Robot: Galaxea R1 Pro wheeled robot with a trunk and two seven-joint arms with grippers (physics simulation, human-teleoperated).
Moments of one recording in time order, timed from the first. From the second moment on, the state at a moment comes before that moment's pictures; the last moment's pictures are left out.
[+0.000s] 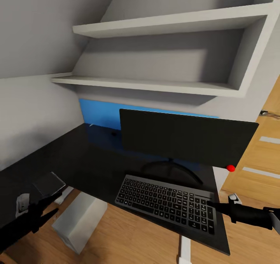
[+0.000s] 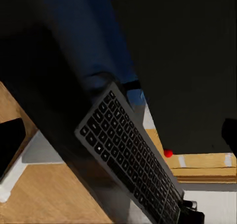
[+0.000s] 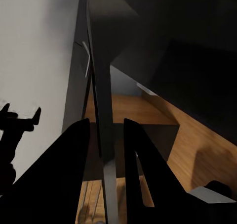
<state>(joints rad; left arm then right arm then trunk) 0.02 0.28 0.48 -1.61 1.37 1.01 -0.15 -0.45 -0.58 0.05 -0.79 -0.58 0.96 1.25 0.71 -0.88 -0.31</state>
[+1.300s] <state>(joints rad) 0.42 -0.05 0.53 -1.23 0.60 0.34 -0.35 -0.50 -0.47 0.05 -0.79 -0.59 0.98 1.28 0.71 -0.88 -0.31</state>
